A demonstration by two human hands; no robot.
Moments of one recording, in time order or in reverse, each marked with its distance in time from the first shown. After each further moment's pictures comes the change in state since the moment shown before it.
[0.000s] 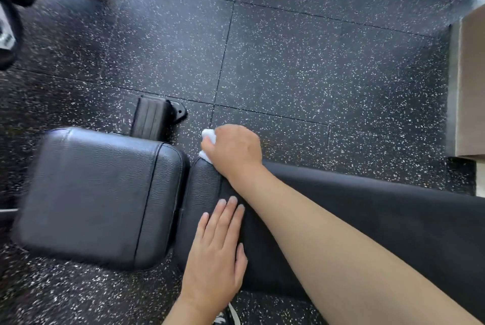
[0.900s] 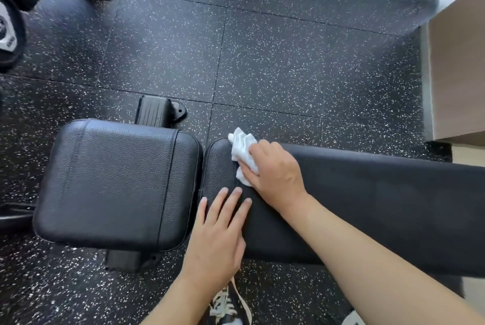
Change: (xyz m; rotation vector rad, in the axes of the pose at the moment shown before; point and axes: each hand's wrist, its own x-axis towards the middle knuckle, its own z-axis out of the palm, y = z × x) left_hand -0.025 -0.044 -0.020 0.002 -0.077 0.138; right_hand -0.104 0.046 0.015 -0.116 0.500 -0.311
